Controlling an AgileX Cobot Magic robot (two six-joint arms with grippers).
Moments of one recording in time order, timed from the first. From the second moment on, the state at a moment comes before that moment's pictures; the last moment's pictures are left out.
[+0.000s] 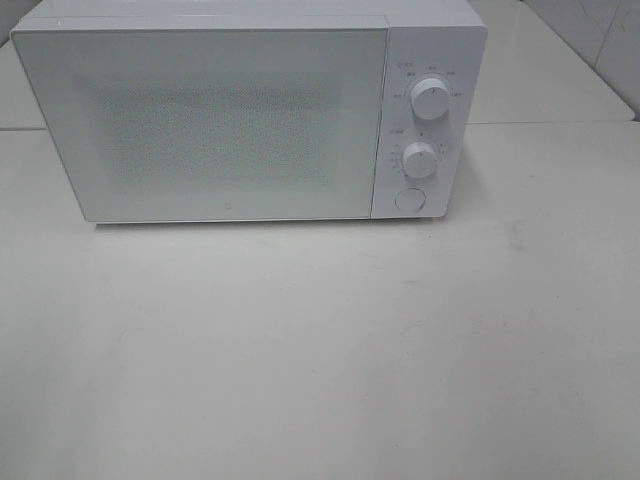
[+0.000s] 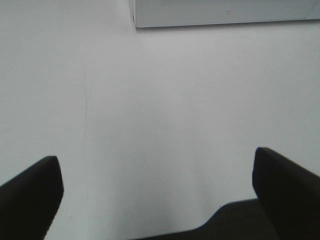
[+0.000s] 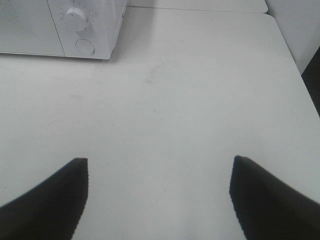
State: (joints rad) left arm -0.02 0.22 -0.50 -0.18 1.04 0.11; right arm 0.11 0.00 -0.51 -0.08 1.05 0.05
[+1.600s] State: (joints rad) left arm 0.06 0.00 -0.50 -0.18 1.04 0.11; right arm 0.11 0.06 -0.52 -0.07 1.04 0.06
